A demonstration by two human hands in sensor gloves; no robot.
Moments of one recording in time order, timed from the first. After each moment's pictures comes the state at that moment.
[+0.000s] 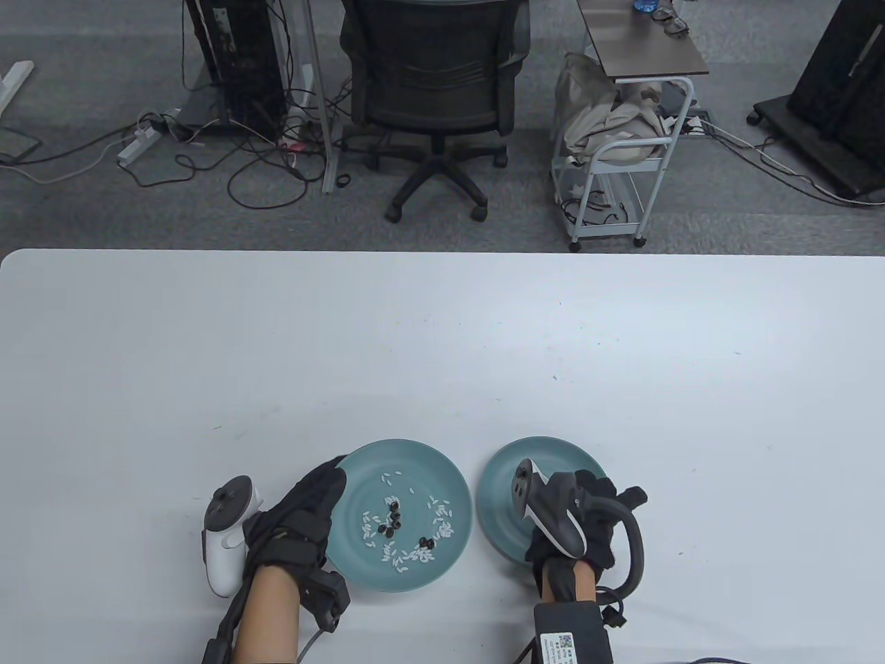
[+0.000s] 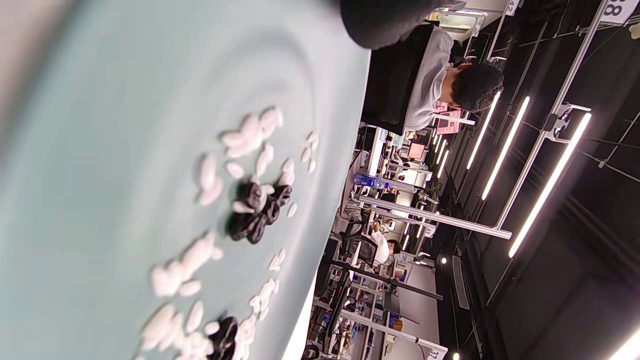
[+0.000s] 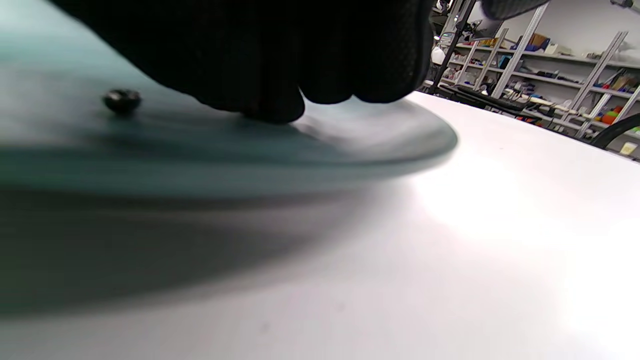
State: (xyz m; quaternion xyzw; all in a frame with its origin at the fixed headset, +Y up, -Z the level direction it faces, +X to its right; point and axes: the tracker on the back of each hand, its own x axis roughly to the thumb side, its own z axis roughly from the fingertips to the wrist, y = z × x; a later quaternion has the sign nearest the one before) left_hand -0.227 -0.753 -0.249 -0.21 0.05 0.73 0.65; right_hand 0.117 -0.740 -0.274 0.14 -0.08 -0.98 0.09
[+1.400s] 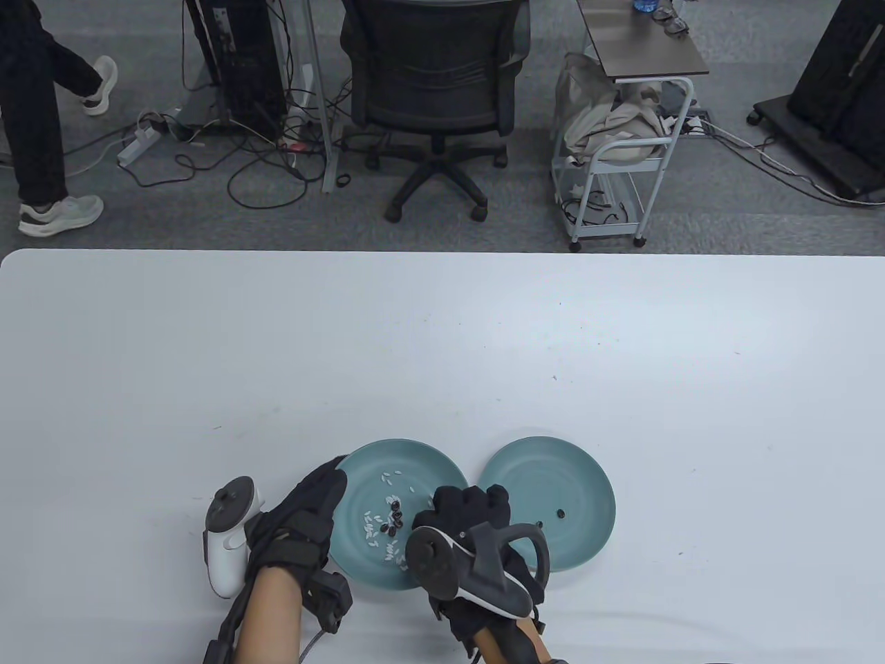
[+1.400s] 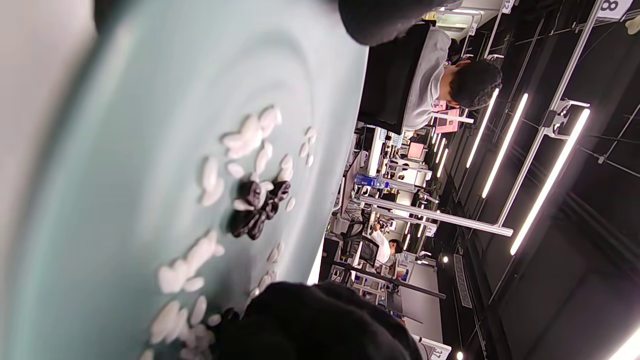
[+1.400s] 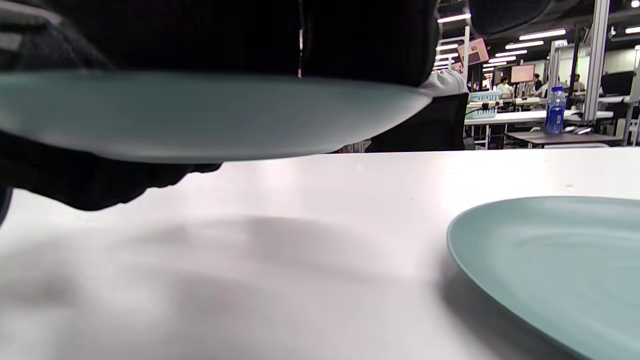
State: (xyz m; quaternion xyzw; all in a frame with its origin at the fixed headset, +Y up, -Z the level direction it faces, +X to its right) left_hand -0.224 -0.750 -0.249 -0.21 0.05 0.72 0.66; right_hand -0.001 -0.668 -0.206 -0.17 0.02 -0.98 -0.06
